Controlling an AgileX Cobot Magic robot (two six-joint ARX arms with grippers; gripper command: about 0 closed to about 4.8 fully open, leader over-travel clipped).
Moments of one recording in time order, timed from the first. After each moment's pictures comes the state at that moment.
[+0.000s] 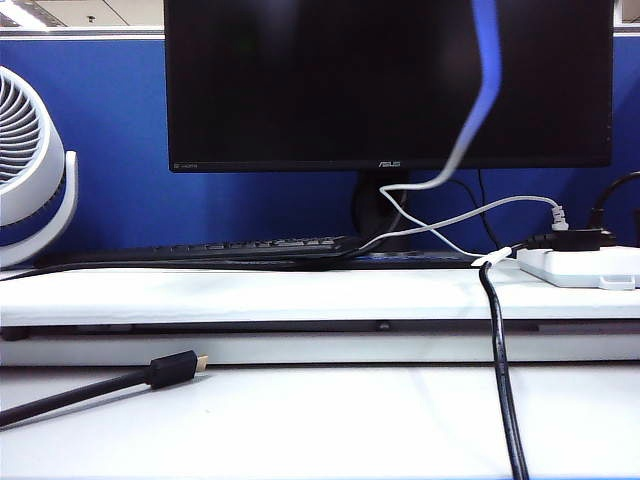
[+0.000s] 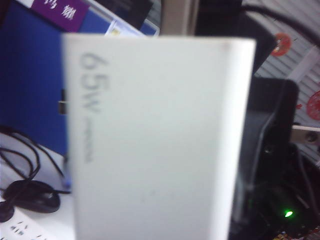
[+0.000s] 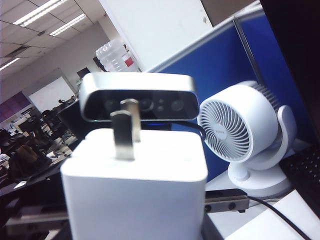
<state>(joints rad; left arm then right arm) -0.52 1.65 1.71 0.06 1.04 -0.59 0.34 1.47 1.66 -0.13 -1.02 0.54</state>
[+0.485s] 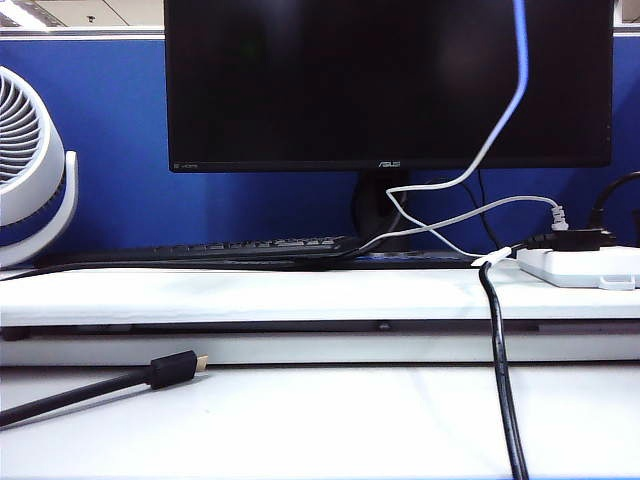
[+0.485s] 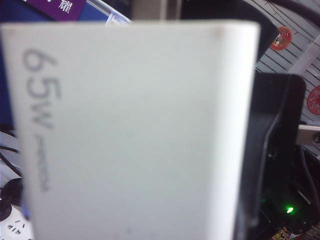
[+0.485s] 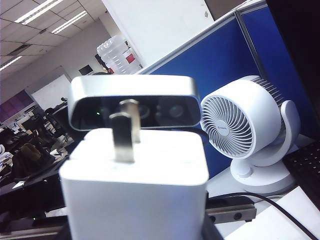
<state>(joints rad) -0.53 1.65 1.71 0.04 1.04 -0.57 0.35 1.47 1.66 -0.14 -1.02 0.54</state>
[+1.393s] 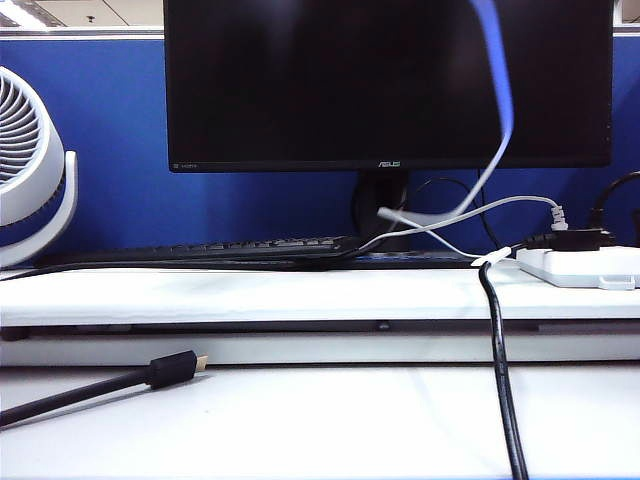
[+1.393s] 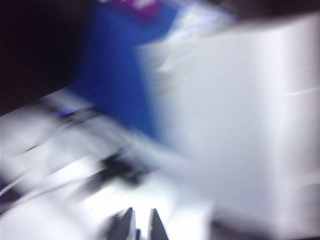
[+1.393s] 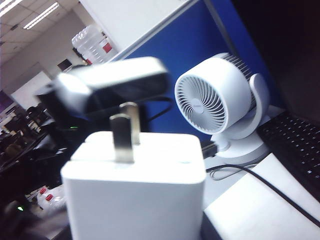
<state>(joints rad) -0.52 1.65 1.72 -0.28 0.77 -0.23 0.24 1.46 1.64 -0.23 -1.04 0.53</state>
